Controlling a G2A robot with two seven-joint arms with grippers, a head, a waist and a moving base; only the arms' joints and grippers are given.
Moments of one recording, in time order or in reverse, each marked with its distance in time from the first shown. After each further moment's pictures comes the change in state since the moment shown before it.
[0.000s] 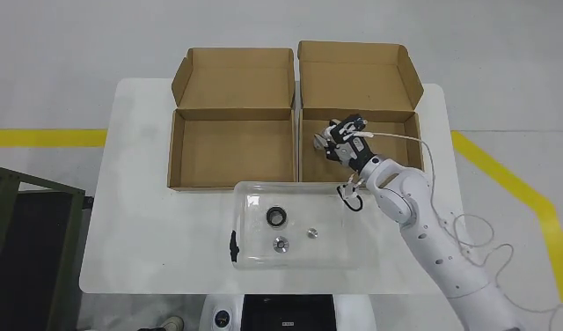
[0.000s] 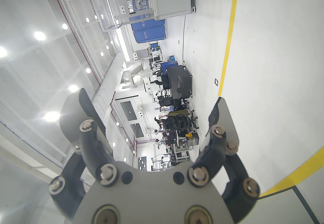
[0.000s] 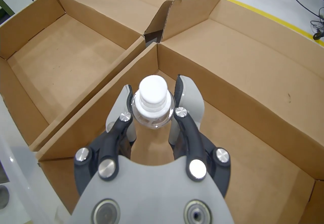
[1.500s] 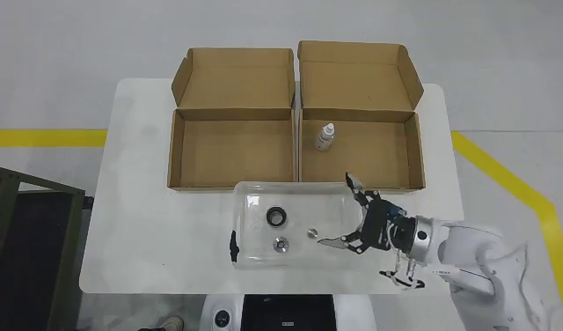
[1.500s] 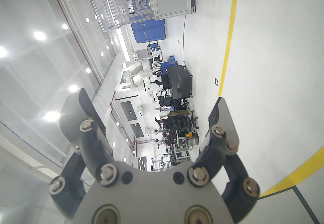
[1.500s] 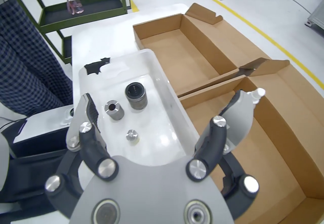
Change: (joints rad) left arm 0.000 0.000 0.000 0.000 0.000 0.000 0.000; right arm -0.535 0.107 0.403 -0.661 0.092 -0.620 0.171
